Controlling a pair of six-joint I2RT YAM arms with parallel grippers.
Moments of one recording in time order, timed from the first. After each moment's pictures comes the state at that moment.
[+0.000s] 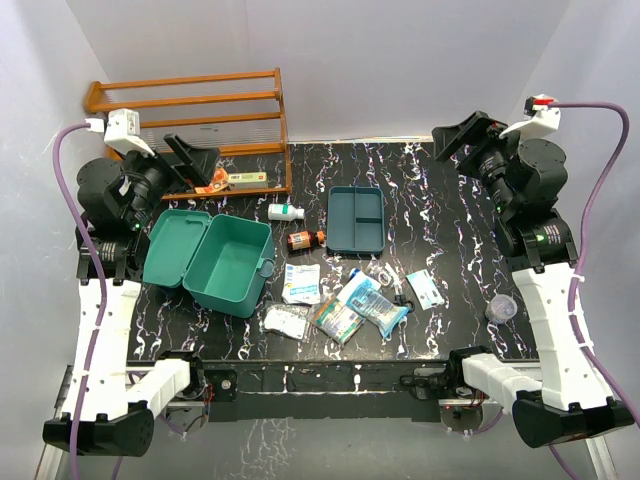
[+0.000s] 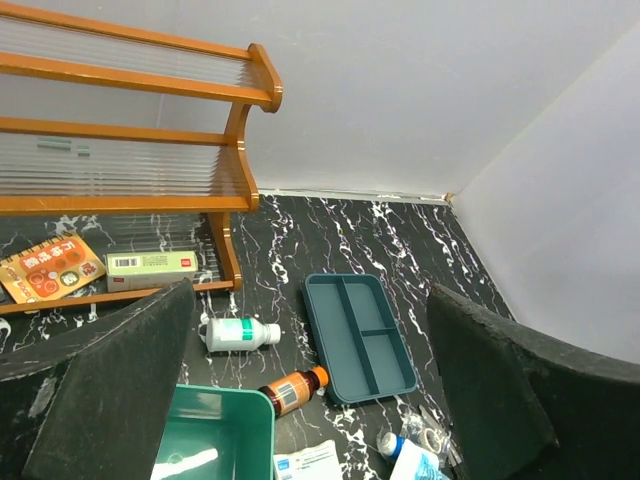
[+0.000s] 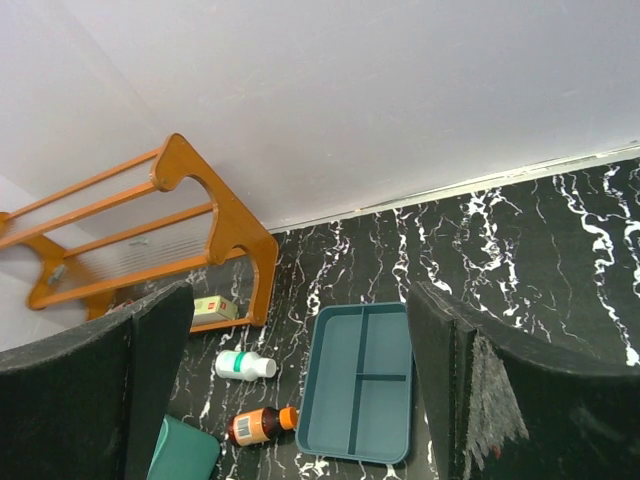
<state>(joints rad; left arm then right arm) -0.03 0.98 1.30 -0.33 0.30 -0.41 0.13 1.03 1.39 -0.37 0.02 0.44</state>
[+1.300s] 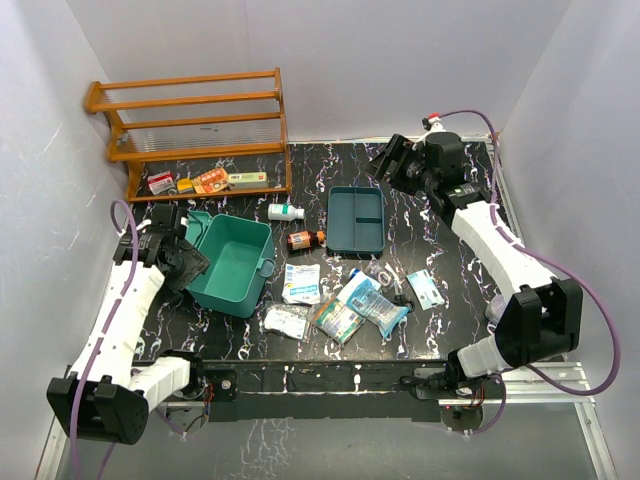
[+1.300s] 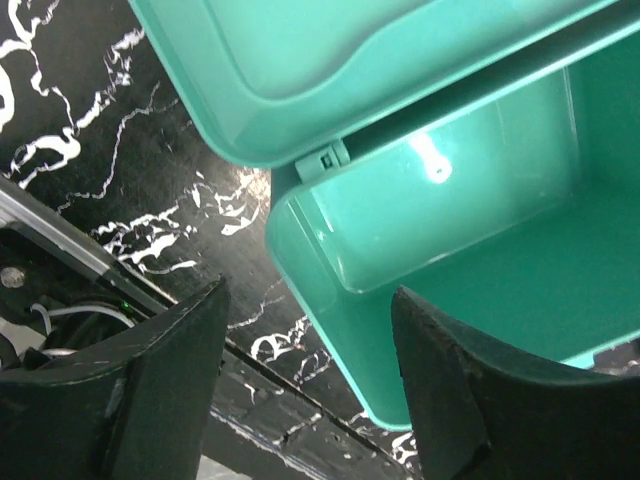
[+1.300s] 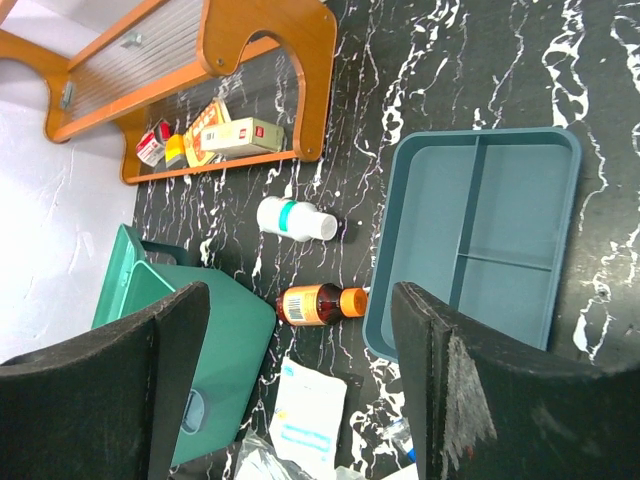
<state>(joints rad) -0.11 1.04 1.04 -1.25 -0.26 -0.93 0.24 1.44 1.26 -0.22 -0.26 0.64</state>
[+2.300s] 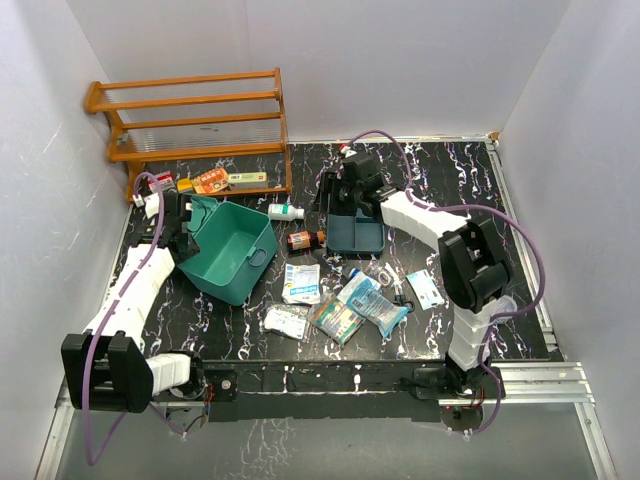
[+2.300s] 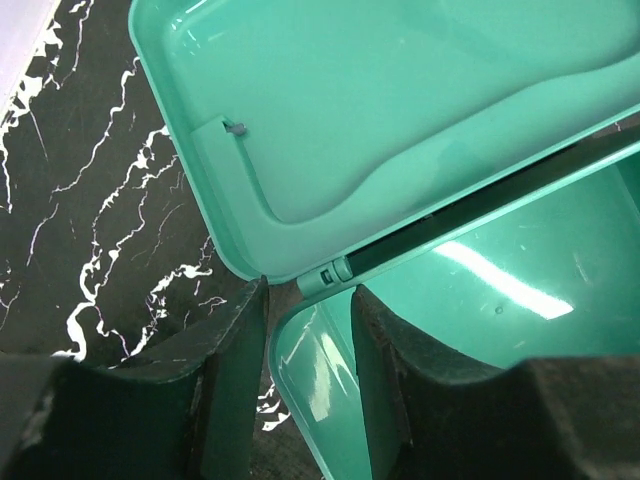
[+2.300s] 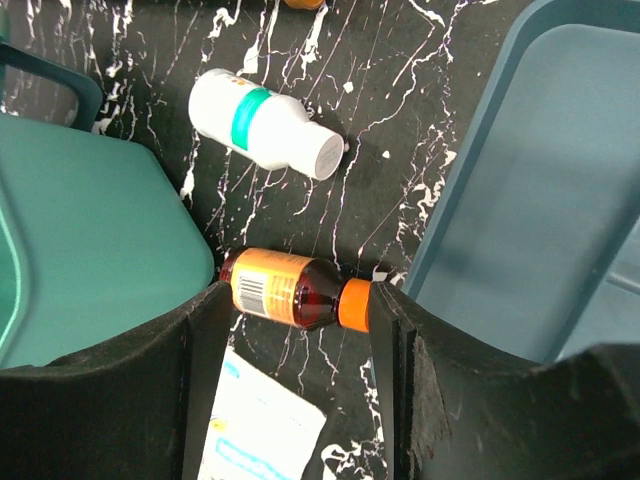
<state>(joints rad) -0.06 1.21 0.94 -0.77 -0.46 -0.52 0.51 1.88 1.40 -0.18 -0.21 0.52</state>
